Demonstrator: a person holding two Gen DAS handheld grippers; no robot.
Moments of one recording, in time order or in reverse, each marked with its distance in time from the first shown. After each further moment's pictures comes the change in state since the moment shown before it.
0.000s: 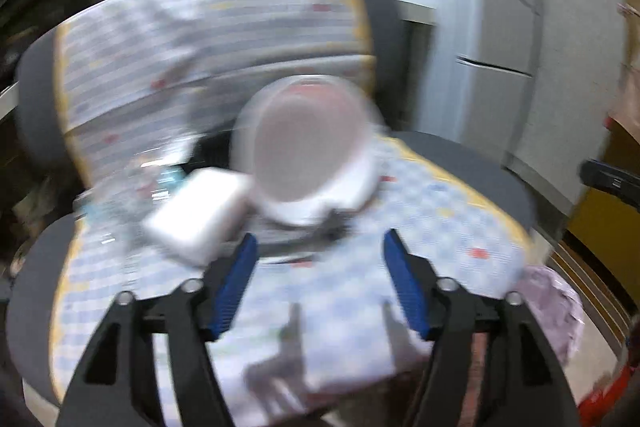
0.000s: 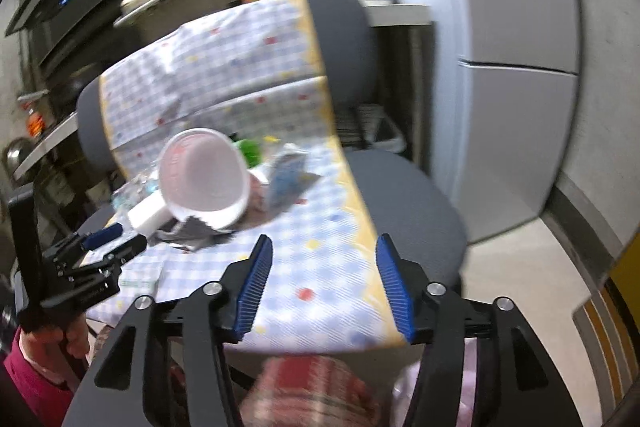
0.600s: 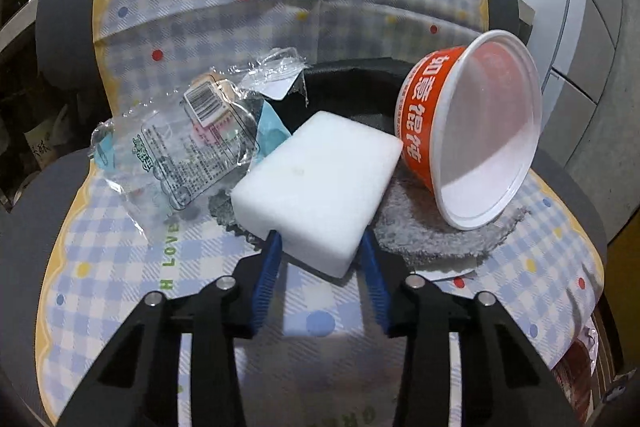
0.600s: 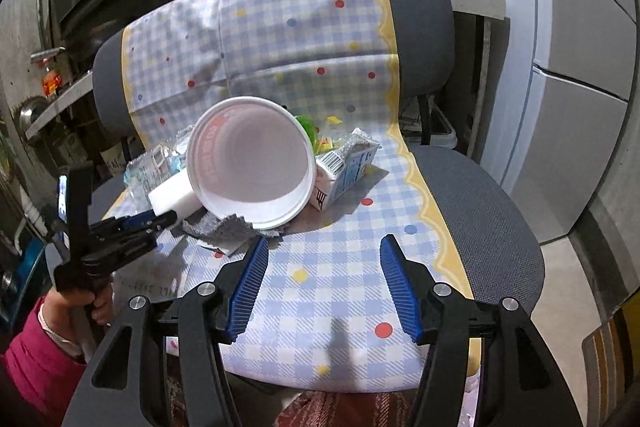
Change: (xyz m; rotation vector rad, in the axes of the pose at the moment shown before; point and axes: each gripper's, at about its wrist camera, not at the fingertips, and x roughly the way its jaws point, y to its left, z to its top) left arm 0.078 0.091 -0.009 -0.169 0.119 0.045; right arm 0.064 0.063 0.015 -0.106 0.096 0.055
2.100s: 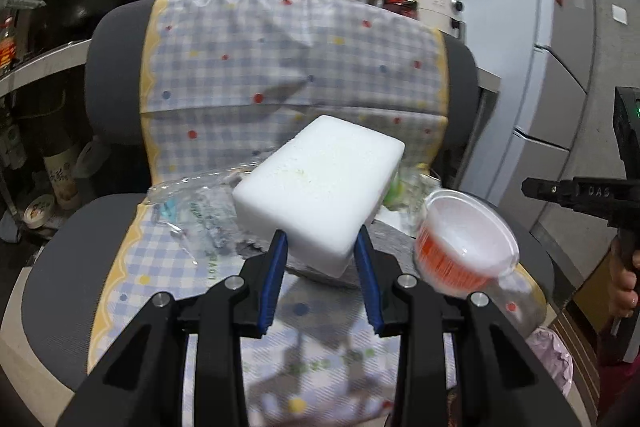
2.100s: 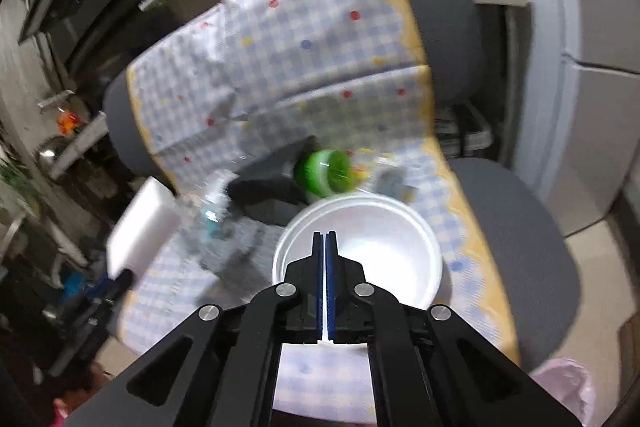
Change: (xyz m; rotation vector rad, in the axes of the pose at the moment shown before) left arm -0.115 -0.018 -0.006 -0.018 -0.216 -0.016; right arm 0.016 -0.001 0.058 0.106 0.029 0.102
